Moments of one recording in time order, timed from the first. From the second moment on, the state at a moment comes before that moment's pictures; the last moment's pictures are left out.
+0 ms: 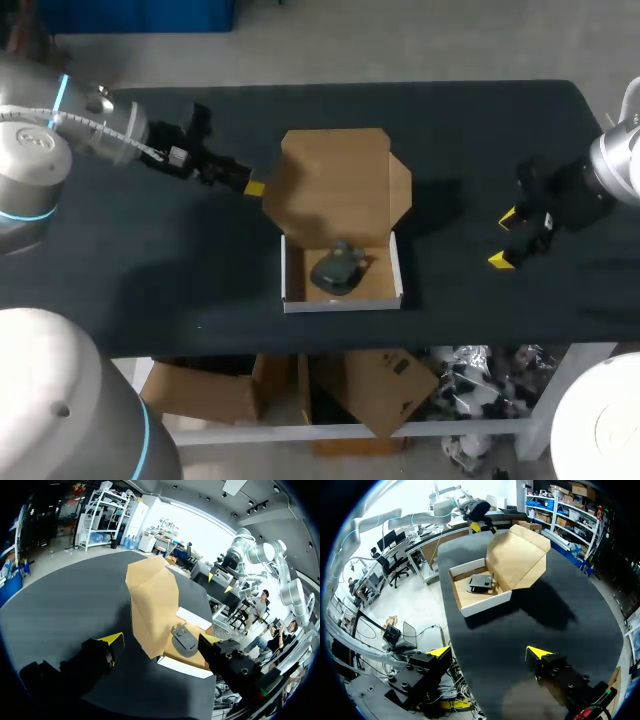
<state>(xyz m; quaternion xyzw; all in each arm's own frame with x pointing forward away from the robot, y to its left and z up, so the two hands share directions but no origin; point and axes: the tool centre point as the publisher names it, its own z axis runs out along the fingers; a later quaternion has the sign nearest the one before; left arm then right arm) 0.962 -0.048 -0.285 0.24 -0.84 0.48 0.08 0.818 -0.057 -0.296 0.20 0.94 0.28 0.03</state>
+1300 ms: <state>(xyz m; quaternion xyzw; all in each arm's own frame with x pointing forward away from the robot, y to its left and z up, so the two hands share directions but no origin) 0.968 -0.099 -0.314 0.17 -0.82 0.52 0.16 0.818 -0.057 -0.296 0.20 0.94 0.28 0.03</state>
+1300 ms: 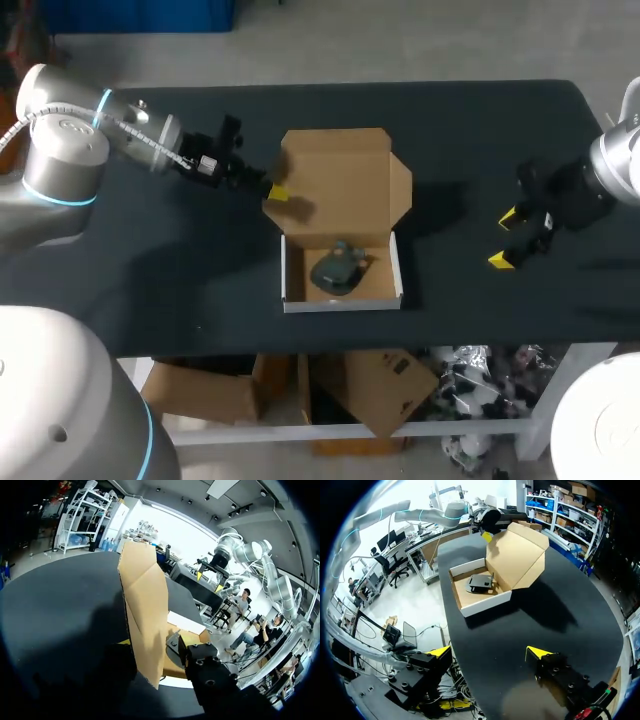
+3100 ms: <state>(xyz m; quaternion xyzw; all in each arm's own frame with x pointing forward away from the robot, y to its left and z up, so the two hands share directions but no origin) 0.958 -0.116 -0.314 0.09 -0.83 0.55 0.08 0.818 -0.057 -0.296 0.20 0.94 0.28 0.03</state>
